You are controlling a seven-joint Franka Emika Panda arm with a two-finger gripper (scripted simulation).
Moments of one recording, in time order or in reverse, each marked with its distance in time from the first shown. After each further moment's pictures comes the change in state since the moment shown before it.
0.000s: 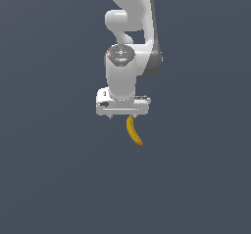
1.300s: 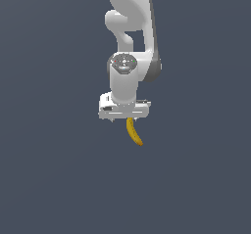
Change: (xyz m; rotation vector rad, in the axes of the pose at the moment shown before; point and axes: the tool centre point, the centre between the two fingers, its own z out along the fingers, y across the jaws) arm -0.001 -0.004 0.027 -0.014 0.014 -0.044
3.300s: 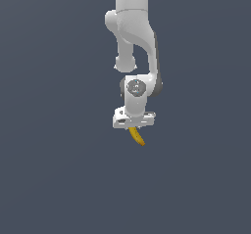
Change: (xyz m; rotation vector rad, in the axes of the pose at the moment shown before) arm -0.018 -0.051 0.113 0.015 0.026 -0.040
